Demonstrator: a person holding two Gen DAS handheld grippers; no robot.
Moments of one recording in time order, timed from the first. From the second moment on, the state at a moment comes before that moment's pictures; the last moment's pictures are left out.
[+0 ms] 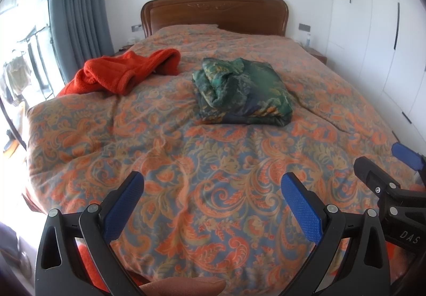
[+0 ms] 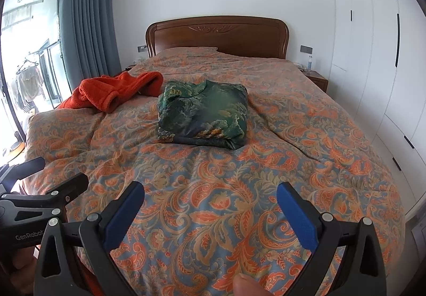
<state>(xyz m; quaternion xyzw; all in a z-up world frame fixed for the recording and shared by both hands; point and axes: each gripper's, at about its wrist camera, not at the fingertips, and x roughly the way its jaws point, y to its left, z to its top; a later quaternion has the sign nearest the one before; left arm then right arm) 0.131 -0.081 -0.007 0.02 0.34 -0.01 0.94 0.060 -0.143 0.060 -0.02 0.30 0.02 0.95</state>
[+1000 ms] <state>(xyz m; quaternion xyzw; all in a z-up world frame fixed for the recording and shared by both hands) 0.125 -0.080 -0.003 0.03 0.33 -0.02 0.94 0.057 -0.140 0.063 -0.03 0.31 0.02 0.95</state>
